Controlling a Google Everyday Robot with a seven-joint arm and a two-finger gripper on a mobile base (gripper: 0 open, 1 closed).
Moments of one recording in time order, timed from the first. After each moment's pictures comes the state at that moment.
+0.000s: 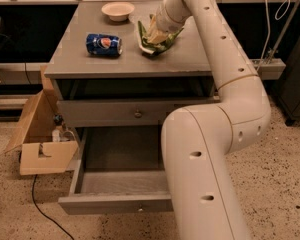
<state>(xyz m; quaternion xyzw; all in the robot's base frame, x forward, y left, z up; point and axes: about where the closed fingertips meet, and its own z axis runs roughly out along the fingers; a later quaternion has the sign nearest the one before) 0.860 -0.019 0.860 -0.74 0.58 -0.03 0.36</state>
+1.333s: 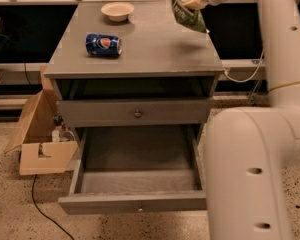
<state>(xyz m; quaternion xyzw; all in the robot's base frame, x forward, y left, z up) 0.841 -0.121 0.986 -0.64 0.59 -0.06 0.48</state>
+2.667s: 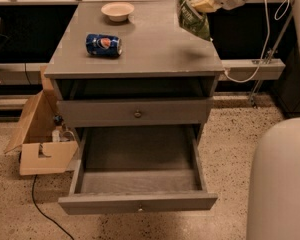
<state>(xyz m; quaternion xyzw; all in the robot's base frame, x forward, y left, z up) 0.792 -0.134 1.001 -0.62 0.59 0.00 0.52</state>
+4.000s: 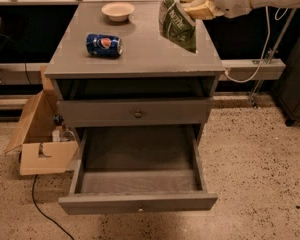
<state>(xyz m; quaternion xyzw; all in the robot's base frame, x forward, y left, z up) 0.672 -0.088 1.033 -0.64 0.52 0.10 0.55</state>
